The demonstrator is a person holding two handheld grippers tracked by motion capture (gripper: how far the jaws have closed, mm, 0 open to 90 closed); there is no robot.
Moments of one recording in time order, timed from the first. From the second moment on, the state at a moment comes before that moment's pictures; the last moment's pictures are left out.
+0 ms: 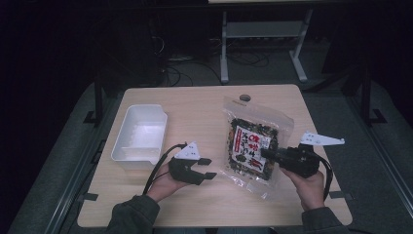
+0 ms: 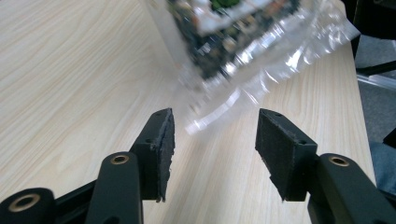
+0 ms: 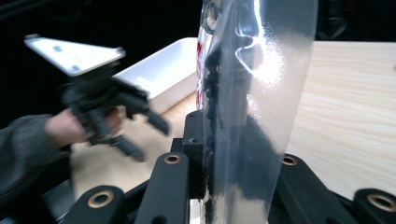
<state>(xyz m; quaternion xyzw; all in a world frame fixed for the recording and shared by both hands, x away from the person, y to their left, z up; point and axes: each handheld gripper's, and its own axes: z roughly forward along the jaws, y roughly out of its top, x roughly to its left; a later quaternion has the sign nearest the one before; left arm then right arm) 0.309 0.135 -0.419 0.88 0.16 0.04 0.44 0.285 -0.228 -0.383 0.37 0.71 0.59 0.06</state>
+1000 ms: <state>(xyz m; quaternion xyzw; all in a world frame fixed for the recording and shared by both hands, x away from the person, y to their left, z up) 0.274 0.193 -0.429 0.89 0.17 0.06 0.41 0.327 -0.148 -0.341 0.40 0.70 0.57 0.15</state>
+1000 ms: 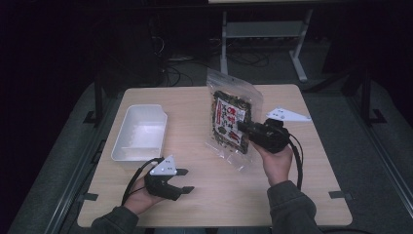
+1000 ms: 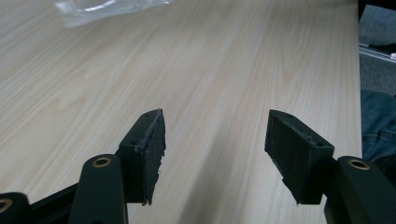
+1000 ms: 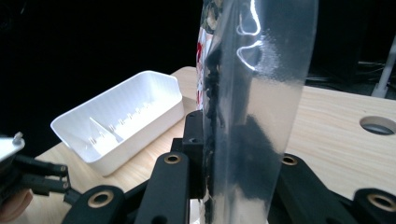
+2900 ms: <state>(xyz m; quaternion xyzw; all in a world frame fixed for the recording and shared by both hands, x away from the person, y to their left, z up) 0.245 0.245 -0.436 0.90 0.18 0.08 0.39 0.381 0.023 -0.310 0.34 0.70 0.60 0.17</state>
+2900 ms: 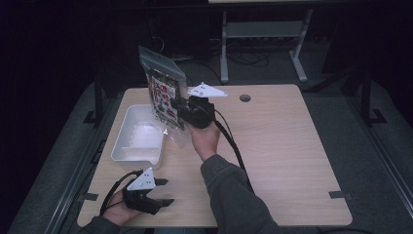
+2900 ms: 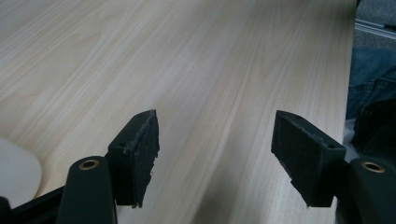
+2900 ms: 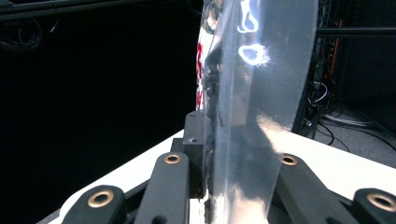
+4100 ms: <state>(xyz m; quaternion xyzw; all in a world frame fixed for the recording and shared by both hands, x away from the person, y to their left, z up) 0.241 0.268 -0.437 0.90 0.19 0.08 0.38 0.417 0.114 -0.346 0.36 0.69 0.60 0.20</state>
